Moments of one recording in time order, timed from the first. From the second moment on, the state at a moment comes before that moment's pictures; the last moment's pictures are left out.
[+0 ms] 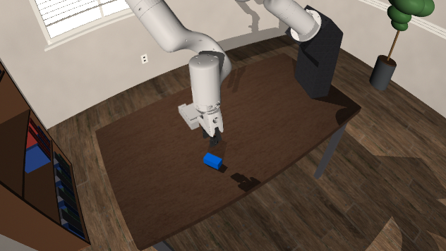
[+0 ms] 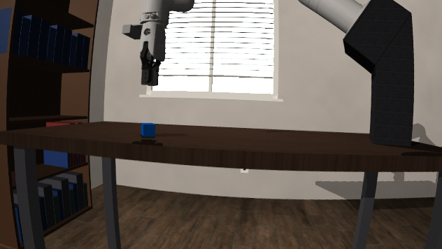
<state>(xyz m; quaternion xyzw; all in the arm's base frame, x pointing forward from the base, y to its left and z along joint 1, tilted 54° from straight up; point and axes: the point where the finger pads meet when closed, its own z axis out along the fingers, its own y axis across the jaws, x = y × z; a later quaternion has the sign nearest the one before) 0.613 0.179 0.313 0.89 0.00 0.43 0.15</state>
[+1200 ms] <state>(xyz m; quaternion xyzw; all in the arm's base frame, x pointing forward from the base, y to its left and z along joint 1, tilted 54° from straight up) 0.580 0.235 0.289 0.59 -0.44 0.67 0.08</state>
